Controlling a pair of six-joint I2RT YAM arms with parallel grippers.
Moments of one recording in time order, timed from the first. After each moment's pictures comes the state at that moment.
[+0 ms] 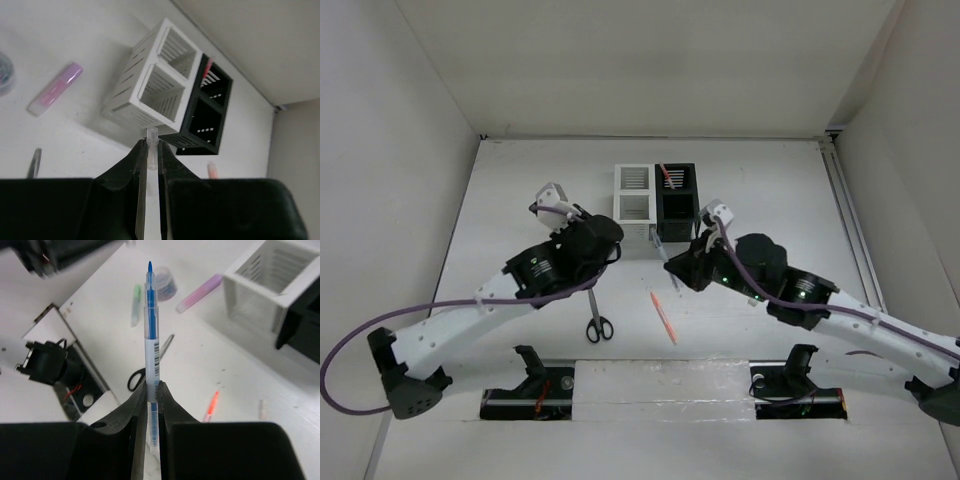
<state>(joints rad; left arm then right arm) -0.99 1.09 1.16 -0.80 -0.92 -1.31 1.01 0.91 0.87 -0.19 0.07 0.38</state>
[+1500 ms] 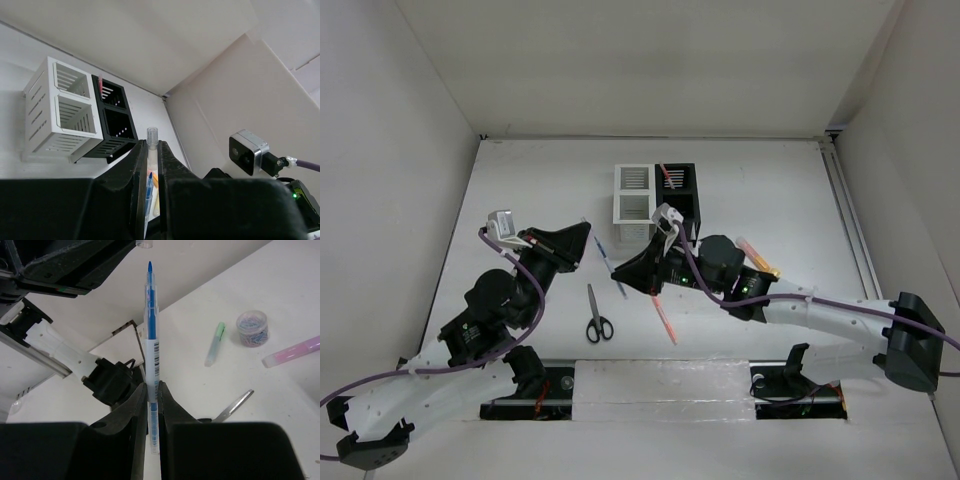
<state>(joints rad) -0.99 0.50 0.73 -0.11 -0.62 -0.74 1.07 1.24 0.83 0.42 -0.23 0.47</state>
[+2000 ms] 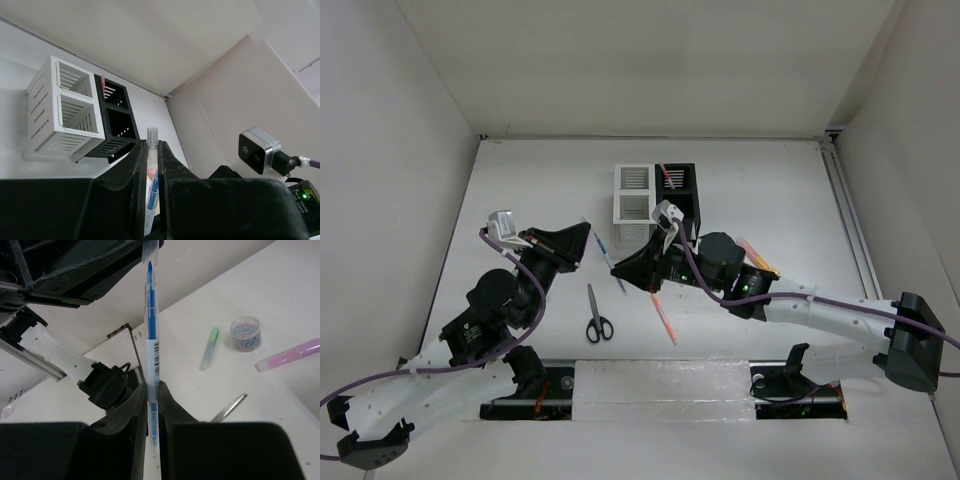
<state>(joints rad) -0.99 0.50 0.73 -0.11 -0.63 -0.75 1.07 1.24 0.86 0.39 -0.20 0.44</state>
